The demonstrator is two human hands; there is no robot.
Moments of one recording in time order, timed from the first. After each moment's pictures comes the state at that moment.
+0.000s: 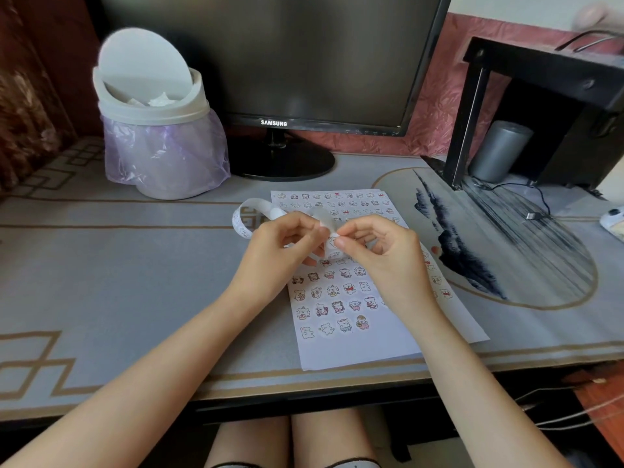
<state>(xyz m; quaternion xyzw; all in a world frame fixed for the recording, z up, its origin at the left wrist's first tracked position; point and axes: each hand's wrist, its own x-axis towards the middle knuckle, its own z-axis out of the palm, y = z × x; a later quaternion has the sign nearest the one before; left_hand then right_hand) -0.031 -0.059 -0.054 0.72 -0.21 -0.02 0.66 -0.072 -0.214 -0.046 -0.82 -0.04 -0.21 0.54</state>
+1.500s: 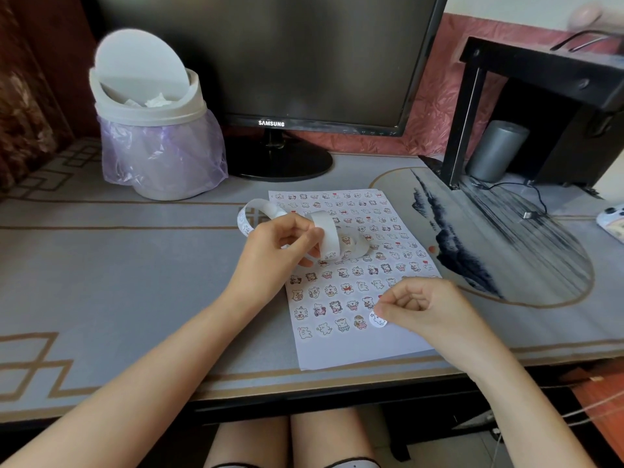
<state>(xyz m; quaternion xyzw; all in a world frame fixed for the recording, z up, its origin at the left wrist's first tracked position) -0.034 -0.059 -0.053 0.74 -0.17 -0.02 0.65 -0.130 -0.253 -0.053 -0.85 0.08 -0.02 0.51</state>
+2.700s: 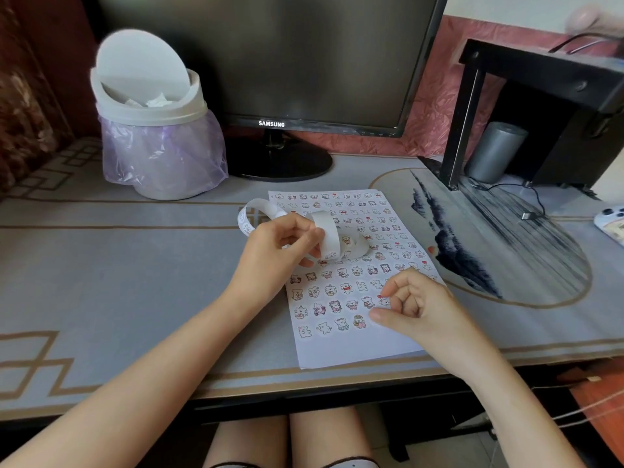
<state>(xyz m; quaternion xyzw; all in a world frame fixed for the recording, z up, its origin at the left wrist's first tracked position) -0.035 -0.060 -0.051 0.74 -0.18 -0.02 0.65 -0.131 -0.259 -0.067 -0.87 0.05 -0.04 0.49</state>
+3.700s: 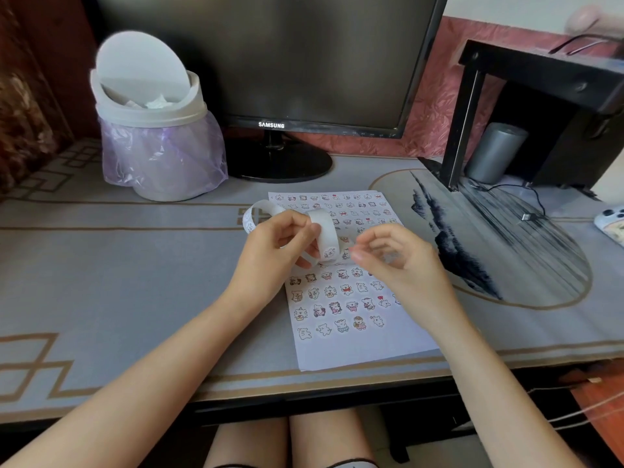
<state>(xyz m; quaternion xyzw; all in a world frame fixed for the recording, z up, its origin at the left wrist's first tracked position) -0.035 -0.060 -0.051 0.71 -0.19 -0.01 0.67 -0.093 -0.235 -0.041 -0.85 -0.02 -0.16 0.51</state>
